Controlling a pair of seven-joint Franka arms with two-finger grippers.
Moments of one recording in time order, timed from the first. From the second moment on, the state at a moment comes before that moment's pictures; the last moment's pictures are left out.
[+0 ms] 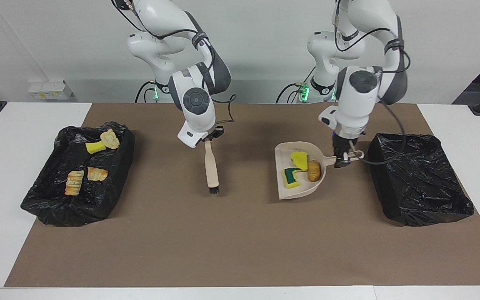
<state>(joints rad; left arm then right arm) -0.20 0.05 -0.03 -2.00 0.14 2.13 1.40 0.23 0.20 0.21 -1.90 0.08 1.75 0.30</state>
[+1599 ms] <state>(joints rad) 0.34 0.05 -0.01 -1.79 0.60 2.11 1.68 0.48 0.18 0.22 -1.93 0.17 1.84 0.60</state>
